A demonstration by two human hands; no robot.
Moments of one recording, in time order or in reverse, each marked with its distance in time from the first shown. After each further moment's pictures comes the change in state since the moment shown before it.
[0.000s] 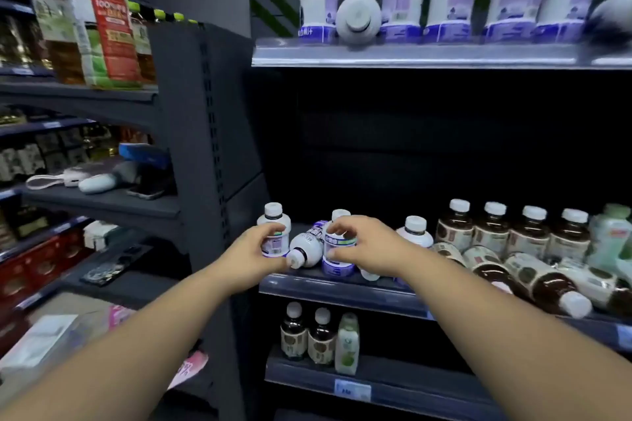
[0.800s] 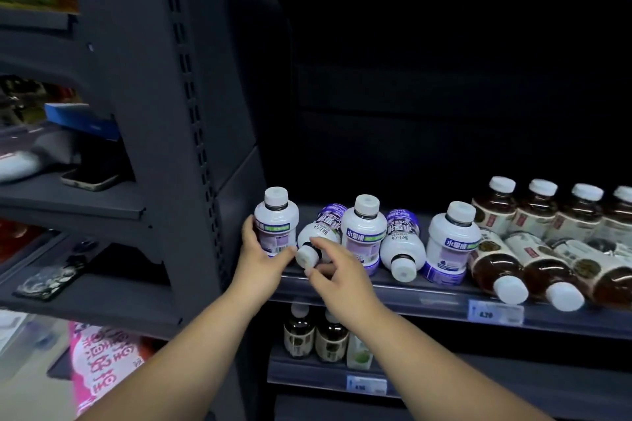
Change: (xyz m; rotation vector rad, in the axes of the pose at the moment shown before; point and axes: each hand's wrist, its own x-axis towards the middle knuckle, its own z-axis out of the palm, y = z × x) left_hand 0.067 -0.087 0.054 -0.489 0.283 -0.174; right_hand 0.068 0.038 0.160 0.370 0.310 0.160
